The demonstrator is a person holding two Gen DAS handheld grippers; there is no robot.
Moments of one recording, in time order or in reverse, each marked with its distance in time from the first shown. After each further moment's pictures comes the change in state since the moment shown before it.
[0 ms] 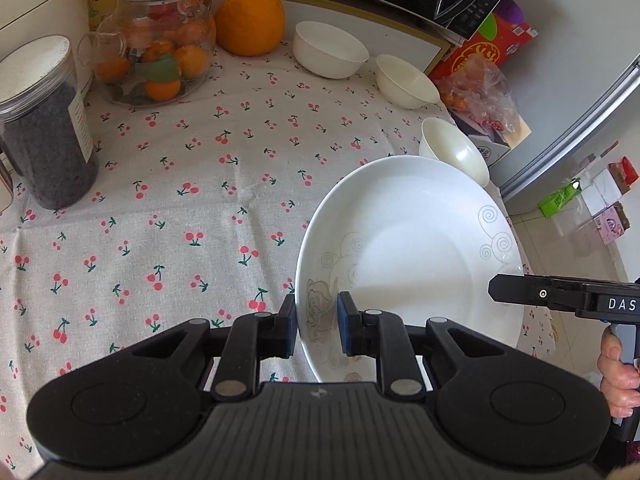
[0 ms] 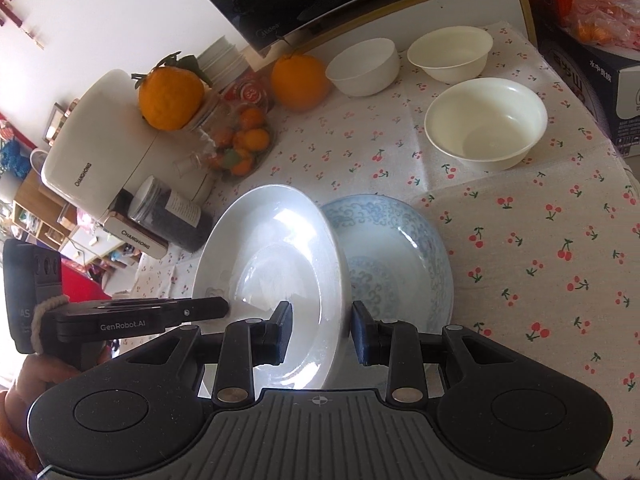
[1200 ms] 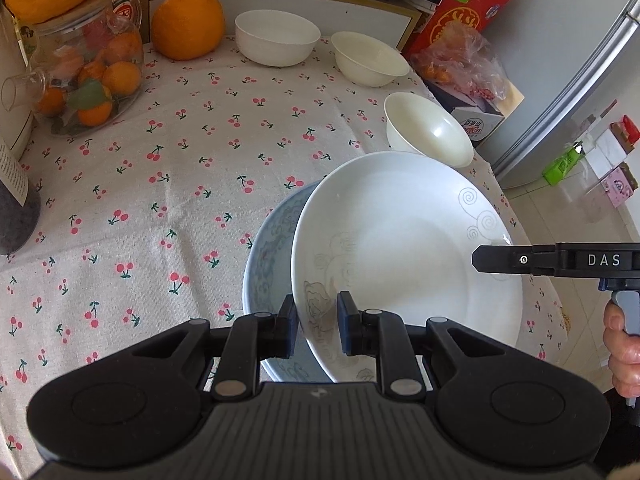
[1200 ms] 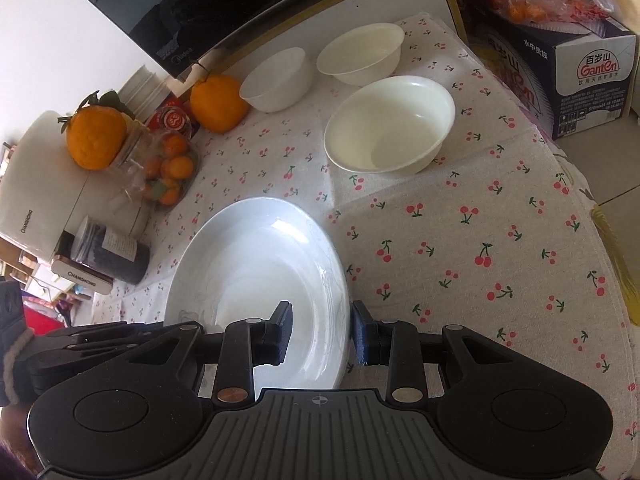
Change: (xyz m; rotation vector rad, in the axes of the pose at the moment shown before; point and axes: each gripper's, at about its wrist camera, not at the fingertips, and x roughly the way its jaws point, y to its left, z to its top) left arm 0.034 -0.049 0.011 0.106 0.037 0.042; right arm -0.001 -0.049 0.014 0.108 -0.006 -0.115
